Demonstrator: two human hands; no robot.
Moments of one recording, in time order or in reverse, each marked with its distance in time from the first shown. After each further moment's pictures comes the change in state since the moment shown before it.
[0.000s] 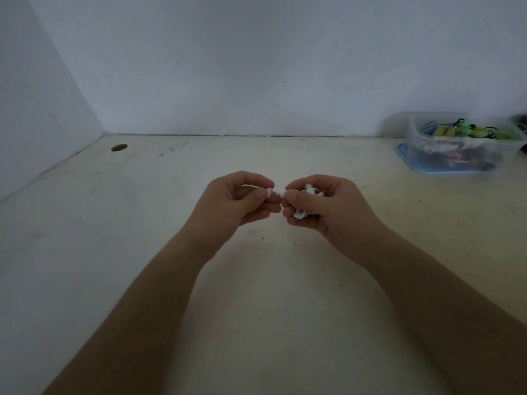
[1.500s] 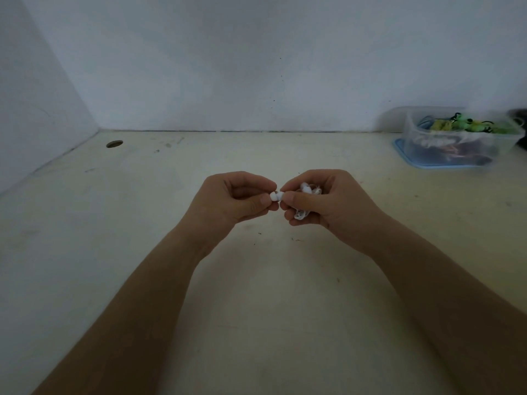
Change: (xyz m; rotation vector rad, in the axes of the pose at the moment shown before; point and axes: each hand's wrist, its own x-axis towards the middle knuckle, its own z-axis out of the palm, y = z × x) left_hand -0.003 0.000 0.000 0.019 -0.011 0.008; right_hand 0.000 -0.005 -0.011 -0.209 -0.115 -0.051
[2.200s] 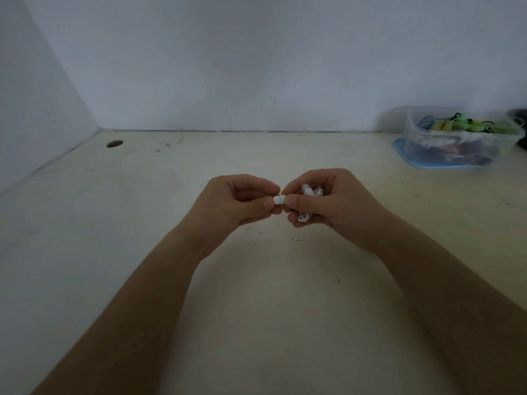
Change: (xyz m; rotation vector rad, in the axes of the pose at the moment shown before) left_hand 0.000 -0.001 0.000 -0.048 -0.065 -0.035; right_hand 0.000 -0.003 -0.004 -0.076 -0.063 -0.029
